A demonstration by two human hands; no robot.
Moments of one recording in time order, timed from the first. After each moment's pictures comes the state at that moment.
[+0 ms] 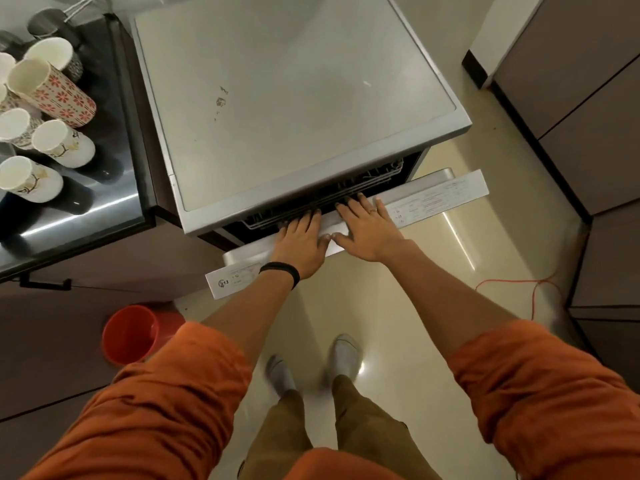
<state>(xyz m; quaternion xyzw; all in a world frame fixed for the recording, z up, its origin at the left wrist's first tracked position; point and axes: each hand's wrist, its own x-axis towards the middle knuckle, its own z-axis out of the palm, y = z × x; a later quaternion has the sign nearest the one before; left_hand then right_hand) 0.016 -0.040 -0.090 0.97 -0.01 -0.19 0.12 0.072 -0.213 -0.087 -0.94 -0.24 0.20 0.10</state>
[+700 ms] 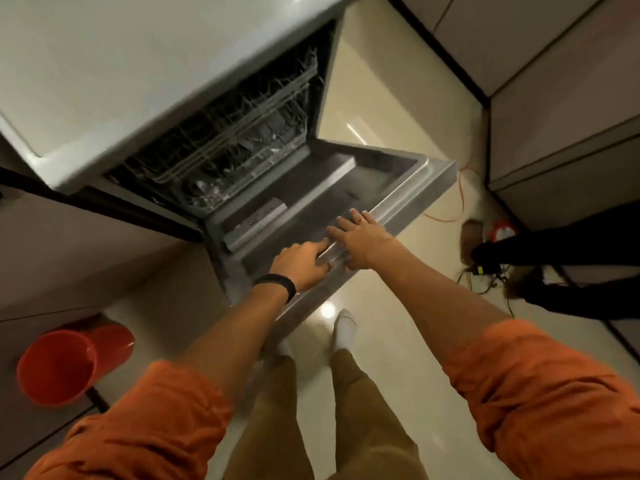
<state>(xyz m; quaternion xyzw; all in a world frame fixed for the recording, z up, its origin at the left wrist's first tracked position) -0.120 -0.094 -0.161 0.87 -0.16 -0.40 0.23 -0.113 -0.265 -0.158 -0.91 -0.14 0.38 -0.06</state>
